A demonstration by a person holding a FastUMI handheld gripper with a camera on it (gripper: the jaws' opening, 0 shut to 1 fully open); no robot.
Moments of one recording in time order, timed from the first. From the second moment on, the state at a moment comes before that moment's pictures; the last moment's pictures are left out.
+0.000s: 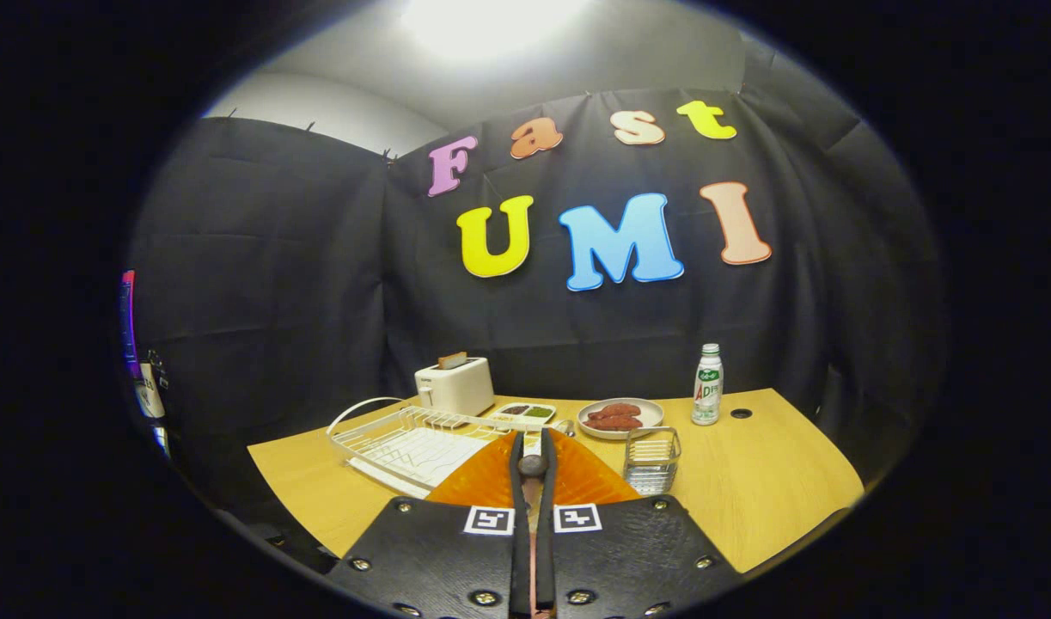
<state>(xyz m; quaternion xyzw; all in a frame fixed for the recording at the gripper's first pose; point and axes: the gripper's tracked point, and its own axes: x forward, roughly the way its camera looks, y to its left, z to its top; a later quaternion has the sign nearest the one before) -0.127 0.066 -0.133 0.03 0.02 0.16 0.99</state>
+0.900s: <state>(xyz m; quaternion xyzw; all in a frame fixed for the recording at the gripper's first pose) -0.153 0.112 -0.210 0.06 0.09 0.26 0.96</state>
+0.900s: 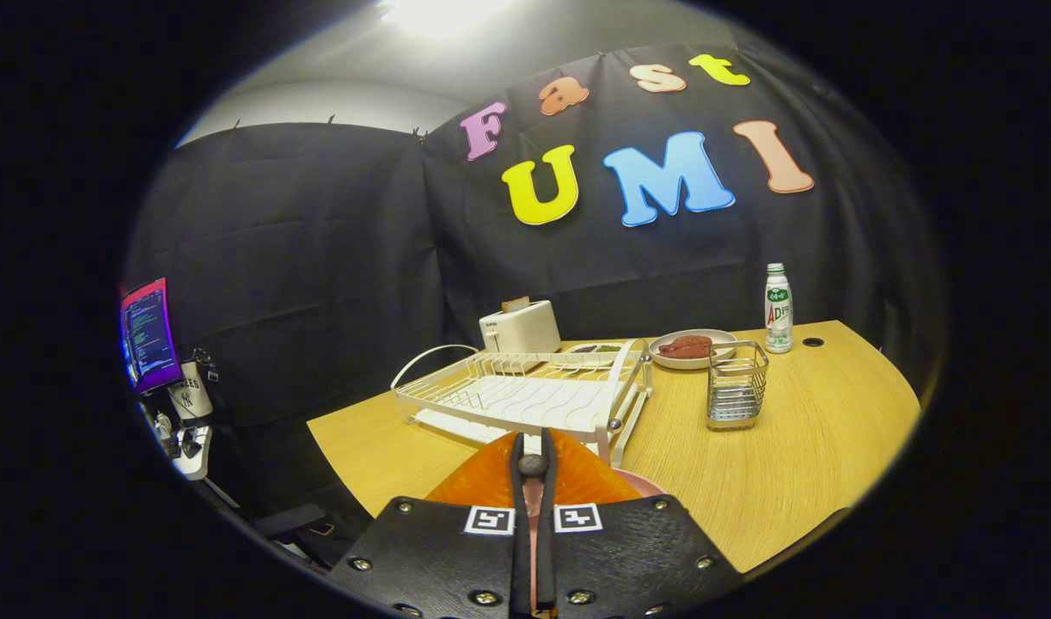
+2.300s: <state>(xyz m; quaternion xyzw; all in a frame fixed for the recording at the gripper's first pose) -0.120 0.019 -0.225 0.02 0.07 0.15 0.99</state>
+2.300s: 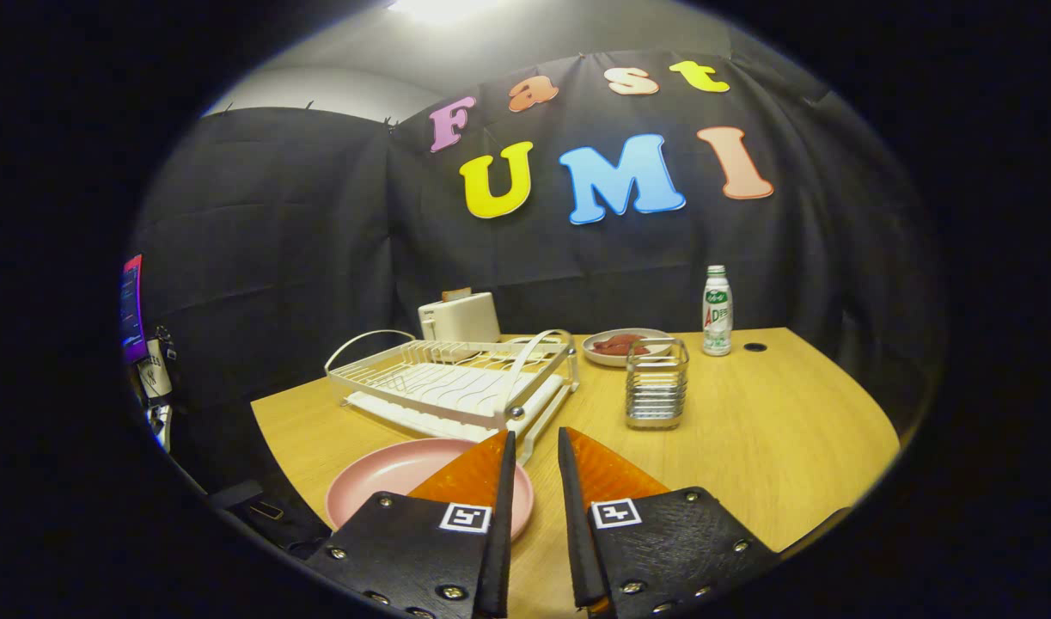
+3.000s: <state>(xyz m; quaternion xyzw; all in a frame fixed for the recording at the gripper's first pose) -0.059 -0.129 -0.167 -0.05 -0.06 -0.02 1.00</state>
